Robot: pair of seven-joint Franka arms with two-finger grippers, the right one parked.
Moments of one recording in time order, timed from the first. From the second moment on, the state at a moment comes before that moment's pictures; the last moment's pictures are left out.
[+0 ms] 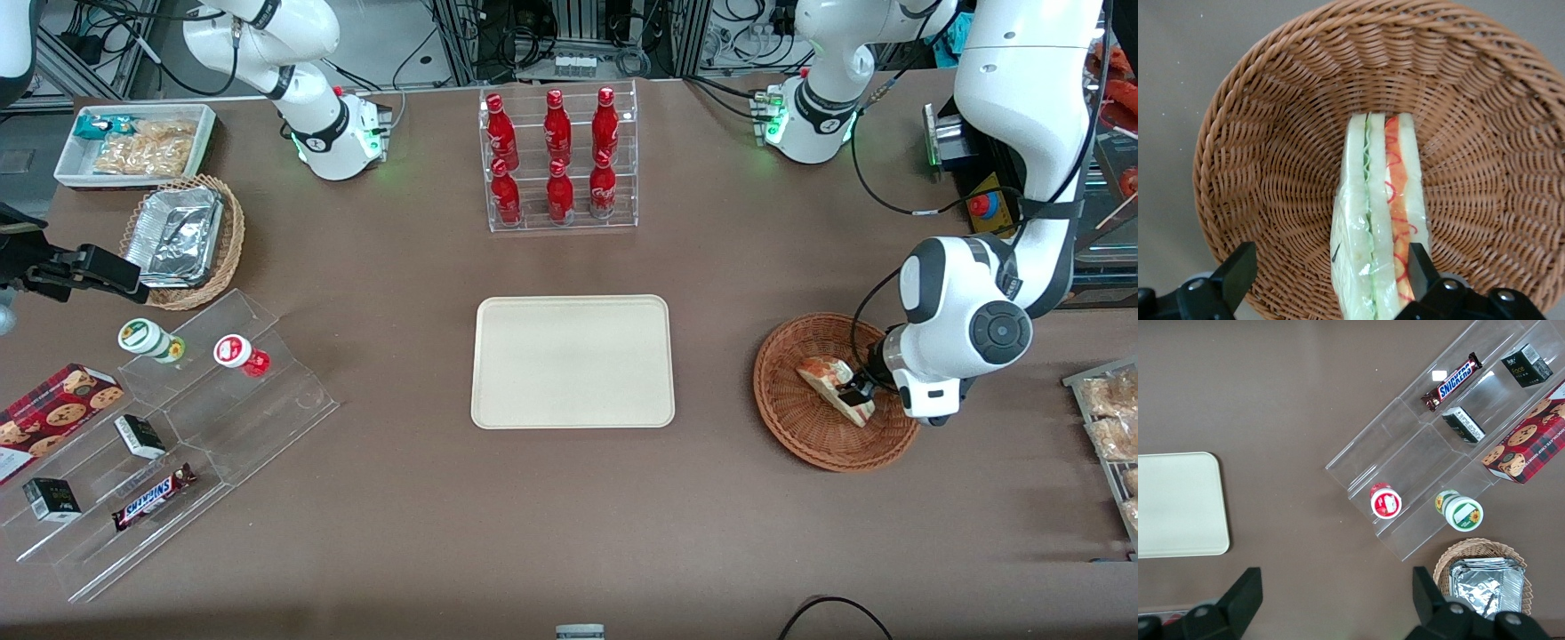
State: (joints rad) arm 0.02 0.40 -0.09 -1.94 0.01 2.18 -0.93
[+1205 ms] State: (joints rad) arm -0.01 0.42 -0.10 -1.98 0.01 2.22 -1.00
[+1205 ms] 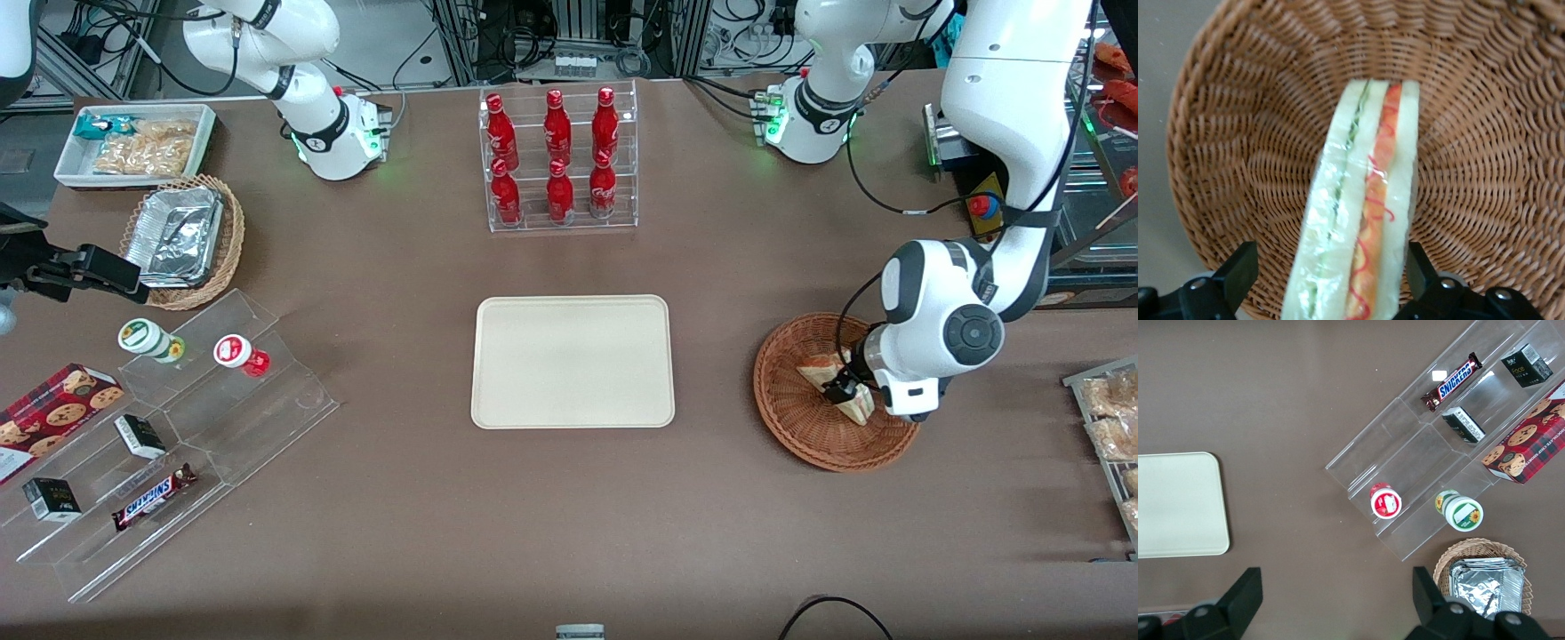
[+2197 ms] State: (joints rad) arm -0.25 0.40 -0.11 -1.74 0.01 1.94 -1.00
